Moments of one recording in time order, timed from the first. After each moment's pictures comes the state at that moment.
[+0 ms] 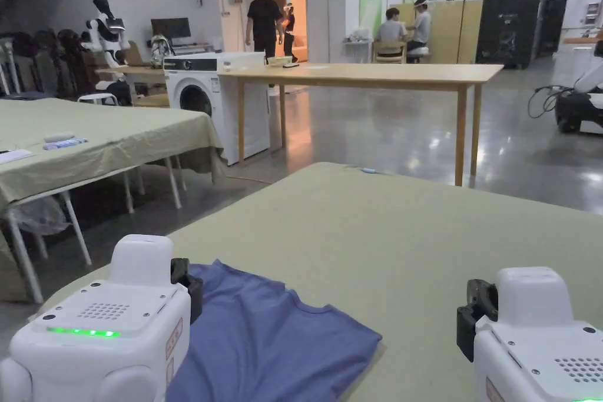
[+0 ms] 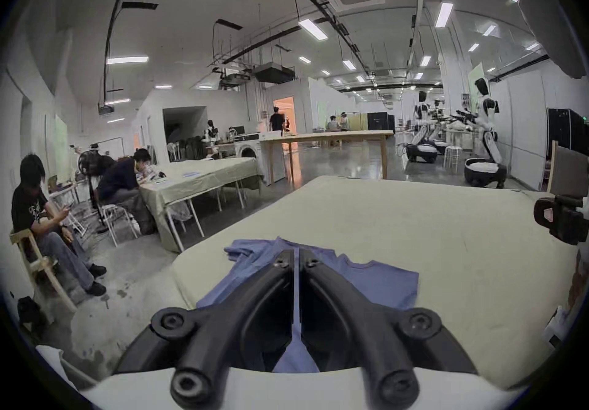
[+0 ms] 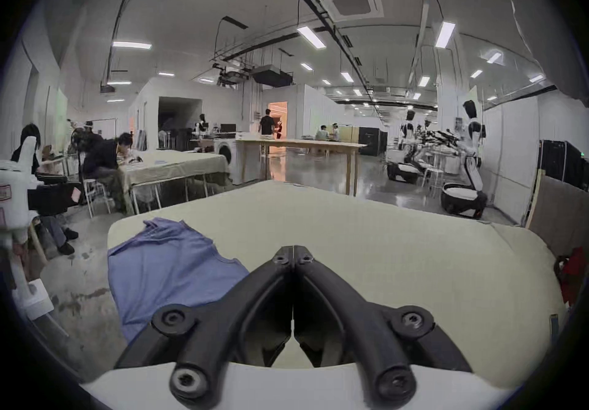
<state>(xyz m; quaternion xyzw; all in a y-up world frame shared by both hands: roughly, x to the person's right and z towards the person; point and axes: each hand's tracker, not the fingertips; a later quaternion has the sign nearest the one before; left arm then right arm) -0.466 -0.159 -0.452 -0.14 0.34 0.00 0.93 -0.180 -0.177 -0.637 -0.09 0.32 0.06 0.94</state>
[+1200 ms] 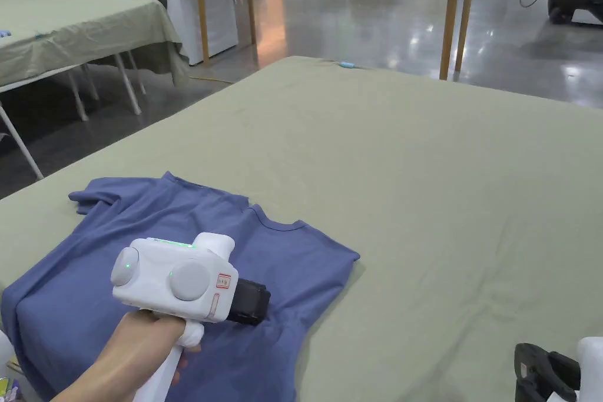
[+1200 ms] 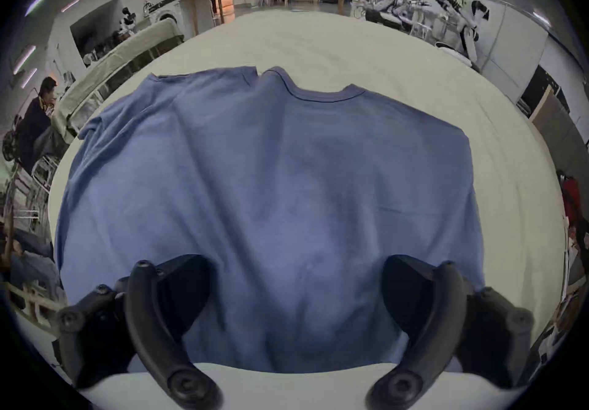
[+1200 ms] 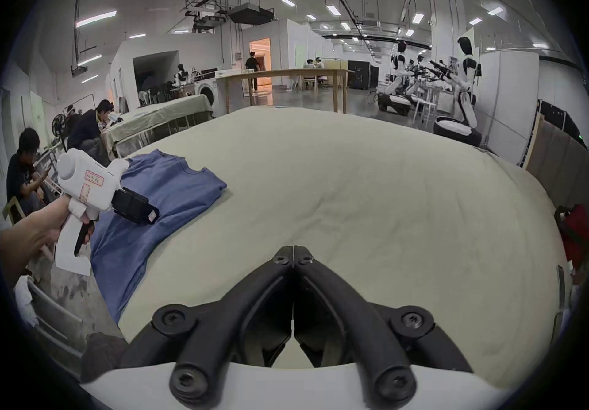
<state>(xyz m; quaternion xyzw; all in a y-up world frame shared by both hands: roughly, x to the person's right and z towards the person) -0.545 -0.339 -0.635 -0.49 0.18 0.10 0.85 -0.140 -0.275 -0.659 -0.27 0.28 0.08 0.92</state>
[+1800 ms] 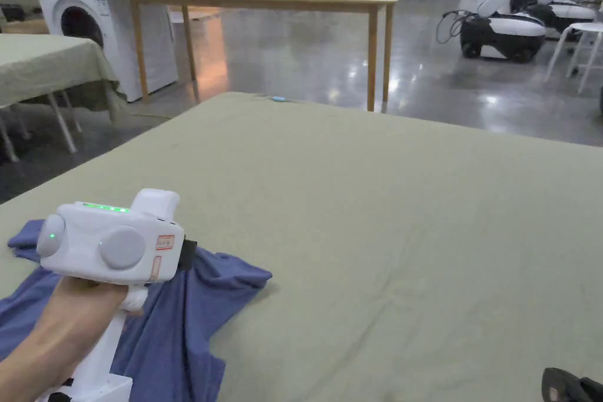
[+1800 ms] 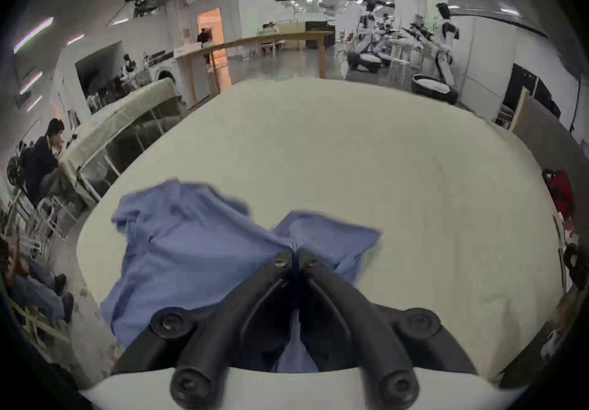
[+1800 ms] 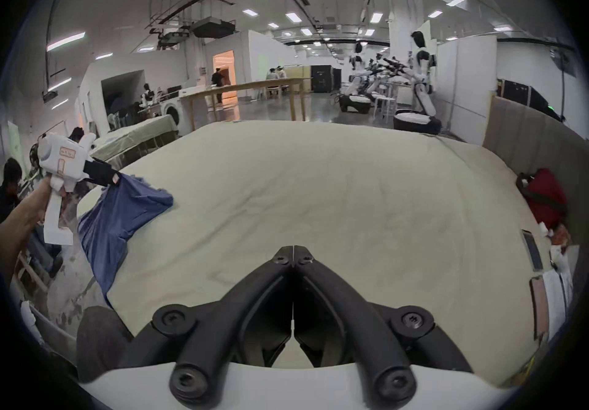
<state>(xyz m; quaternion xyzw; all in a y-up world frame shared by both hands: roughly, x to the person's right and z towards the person) -0.470 -0.220 -0.632 -0.37 0.17 0.04 0.91 -0.005 -0.240 -0.623 -0.26 0.19 0.03 0.95</state>
